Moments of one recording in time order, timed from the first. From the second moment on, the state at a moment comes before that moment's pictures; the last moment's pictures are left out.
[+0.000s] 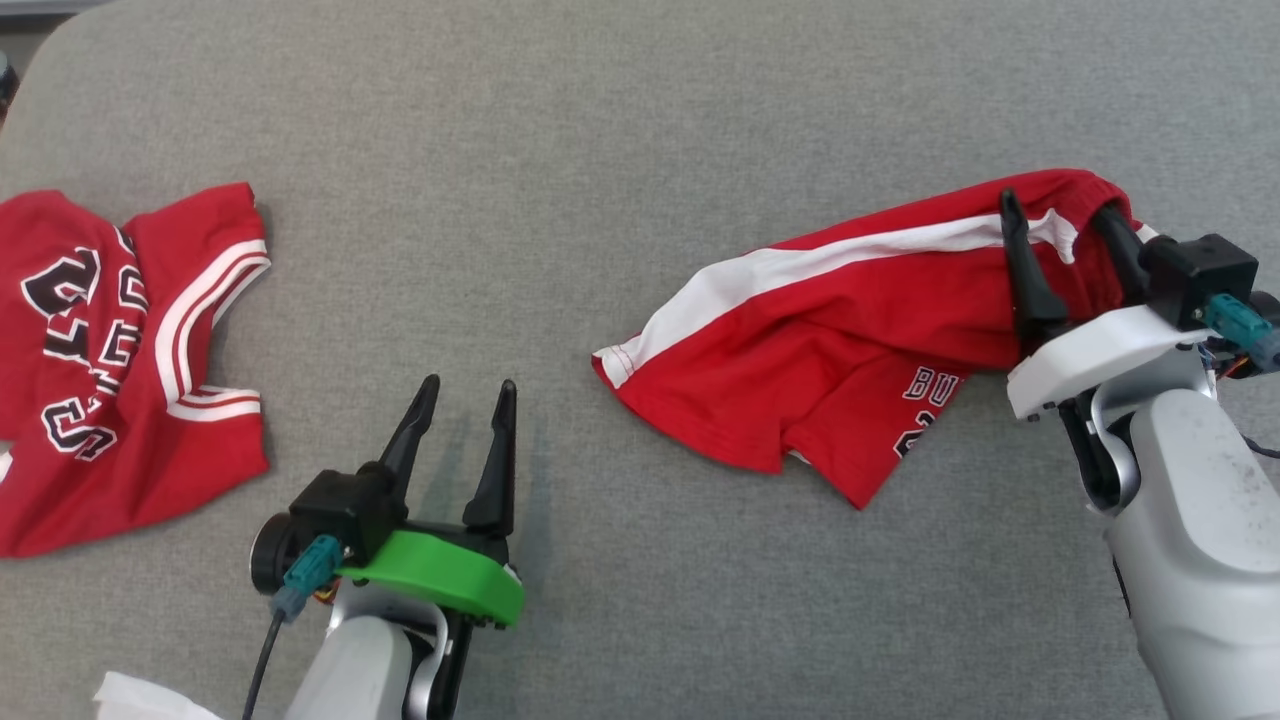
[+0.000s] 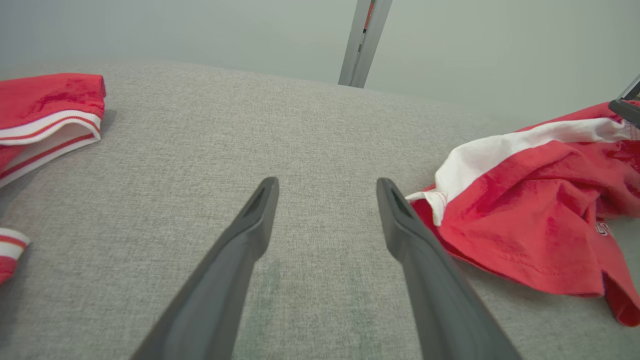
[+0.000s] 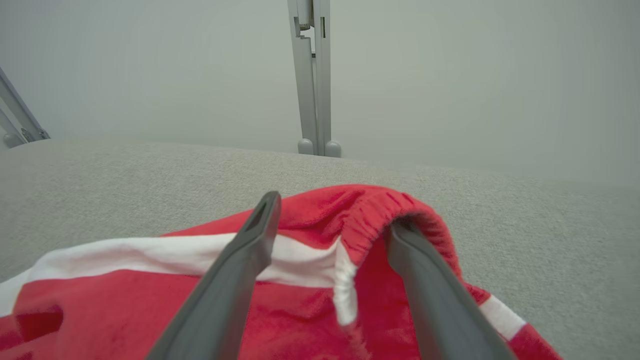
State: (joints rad) left arm -0.23 0.05 -0.28 0.30 -0.33 -0.13 -0.26; right arm -0.59 -0.17 0.02 0.54 0.19 0.13 -0.26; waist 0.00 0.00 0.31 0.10
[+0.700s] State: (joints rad) left arm -0.04 0.05 -0.17 0.35 -0.24 -0.08 -0.26; right arm -0.21 -0.10 -0.06 0.45 0.11 0.13 -0.26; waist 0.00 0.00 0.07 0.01
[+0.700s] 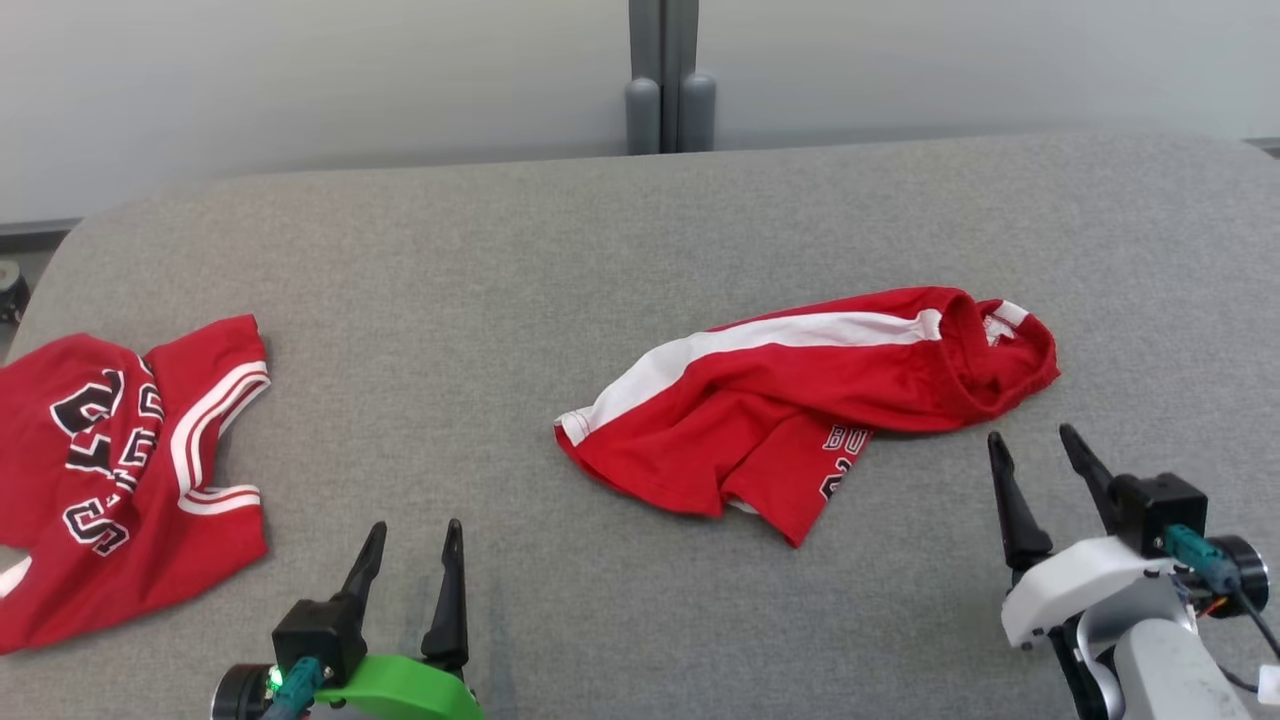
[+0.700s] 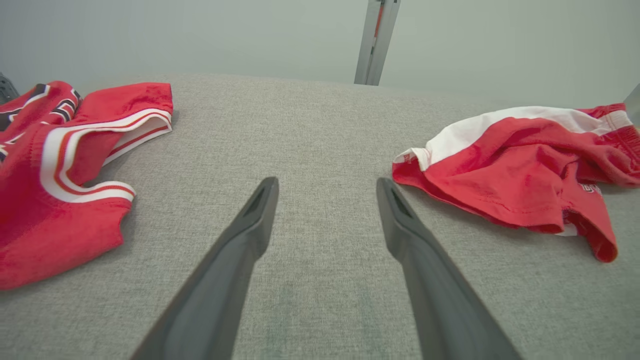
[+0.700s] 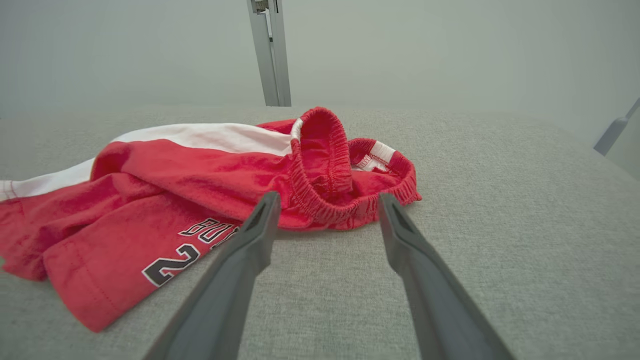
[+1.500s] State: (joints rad) left arm -0.23 0.05 -0.32 0.40 -0.40 -0.12 -0.26; right arm -0.31 -0.06 -0.02 0.41 0.08 0.13 -0.26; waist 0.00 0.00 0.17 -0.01
